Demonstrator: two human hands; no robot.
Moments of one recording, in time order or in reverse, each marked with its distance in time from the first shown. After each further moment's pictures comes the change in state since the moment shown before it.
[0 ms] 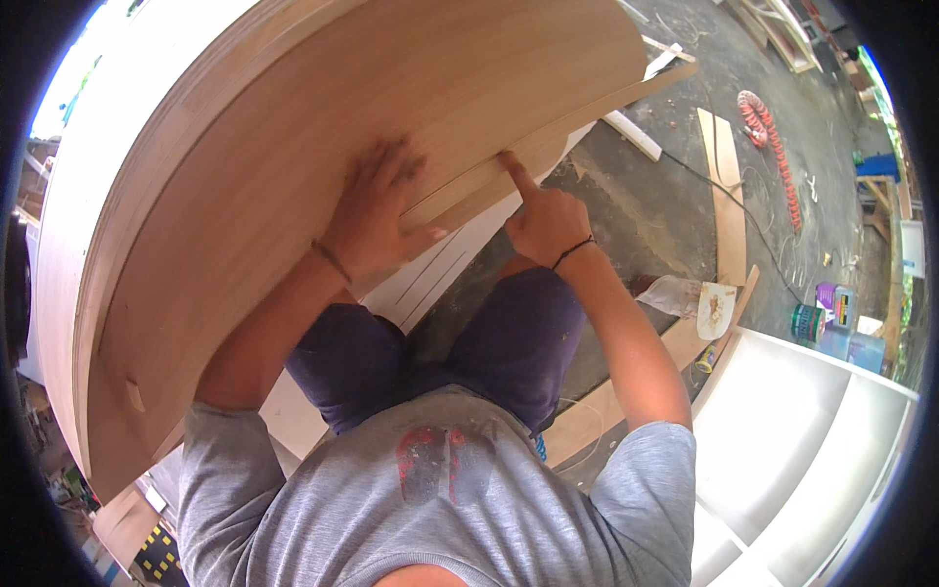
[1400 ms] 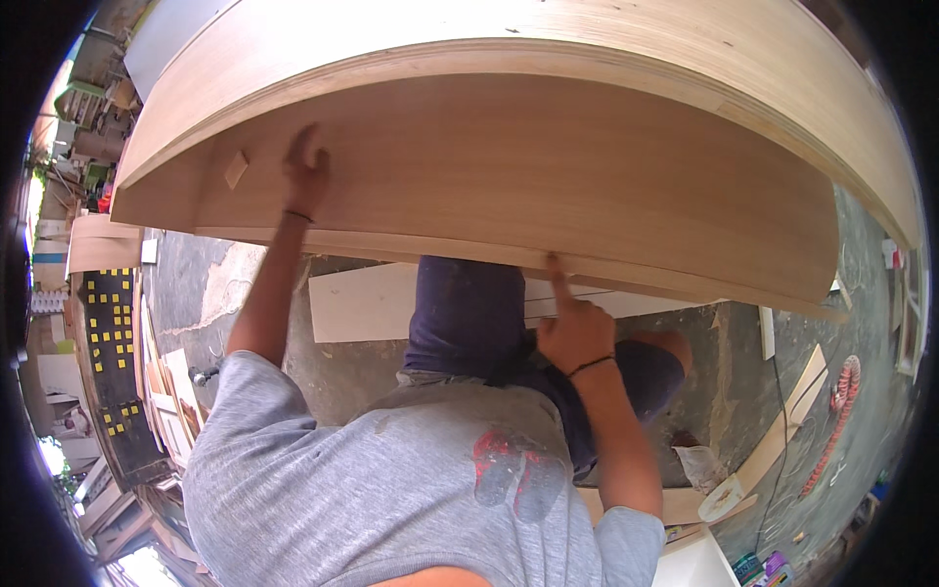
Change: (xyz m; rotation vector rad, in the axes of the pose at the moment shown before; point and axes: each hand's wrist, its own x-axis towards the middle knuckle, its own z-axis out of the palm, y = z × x) left_hand -0.343 -0.157 -0.136 0.482 0.754 -0.776; right_hand -0.054 -0.141 0.074 -0.061 -0.217 -0.538
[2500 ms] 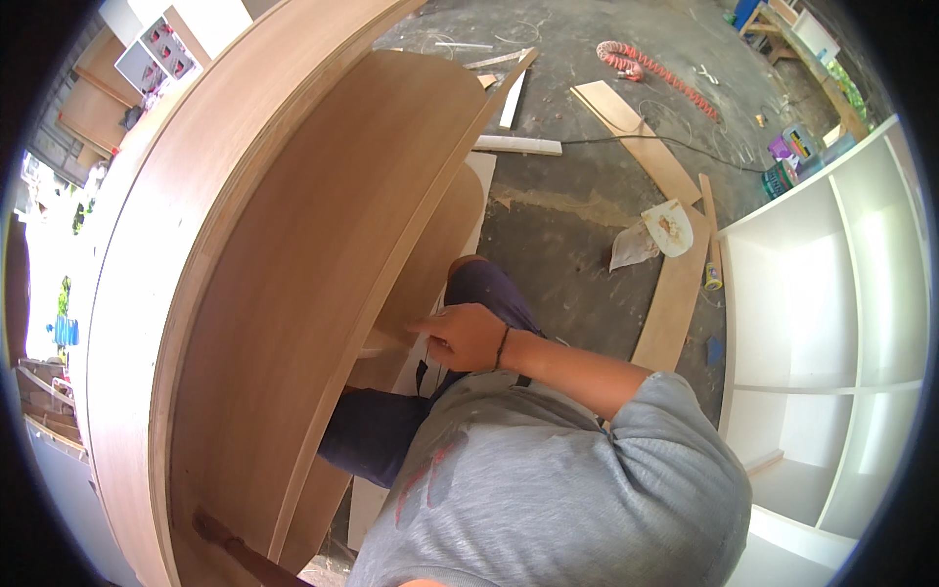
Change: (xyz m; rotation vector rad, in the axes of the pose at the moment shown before) left_hand 0.027 -0.160 -0.022 0.212 -0.170 -0.247; right_hand -0.088 0.059 -0.014 0.369 0.443 0.111
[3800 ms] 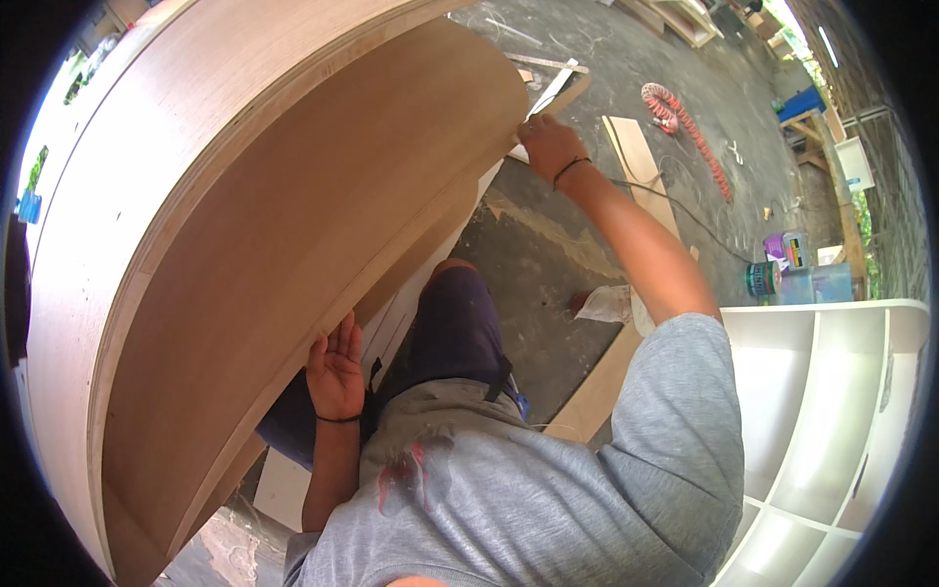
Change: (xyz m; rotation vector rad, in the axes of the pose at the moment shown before) left_hand -0.255 0.494 0.047 -2.067 -1.007 -0.925; right_hand 0.133 0.212 -0.203 -1.103 -0.088 0.167
